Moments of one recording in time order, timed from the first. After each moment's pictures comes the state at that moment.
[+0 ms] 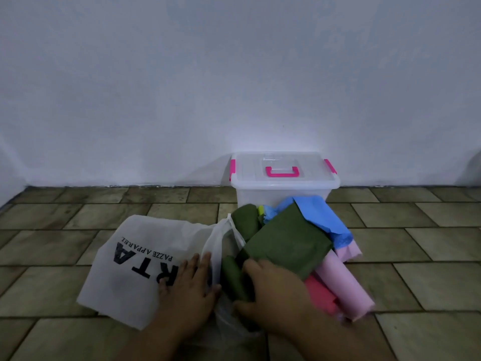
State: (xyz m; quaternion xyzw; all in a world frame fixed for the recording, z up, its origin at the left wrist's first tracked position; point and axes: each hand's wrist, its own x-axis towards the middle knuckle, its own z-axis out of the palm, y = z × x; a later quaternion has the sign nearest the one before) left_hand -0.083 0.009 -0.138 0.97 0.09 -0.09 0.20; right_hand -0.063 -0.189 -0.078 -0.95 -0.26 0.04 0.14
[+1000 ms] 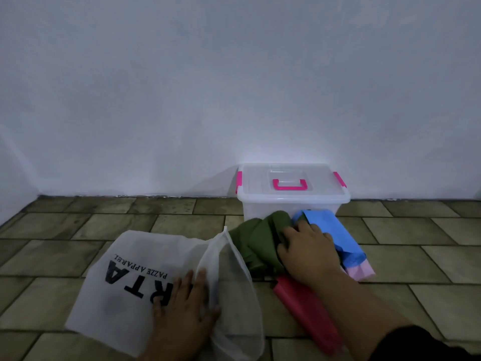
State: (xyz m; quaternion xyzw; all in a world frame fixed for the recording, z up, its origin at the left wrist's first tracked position) left_hand -0.092 0.007 -0.118 0.97 0.13 -0.12 0.17; right_hand 0.031 -0.218 -0.066 -0.98 -0.14 -0.12 0.06
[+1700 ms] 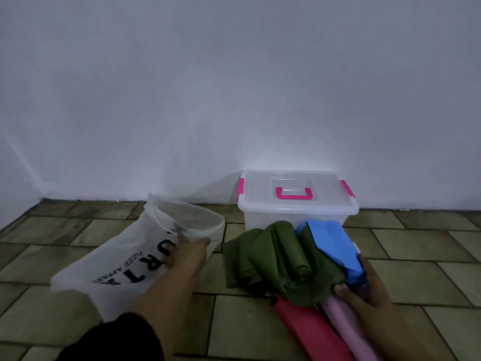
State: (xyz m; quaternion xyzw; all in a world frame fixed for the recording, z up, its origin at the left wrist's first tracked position) left_hand 0.046 0.030 -0.103 0.77 0.38 0.02 0.51; right_hand 0.010 -0.317 -0.117 -0.80 0.00 -0.02 0.60
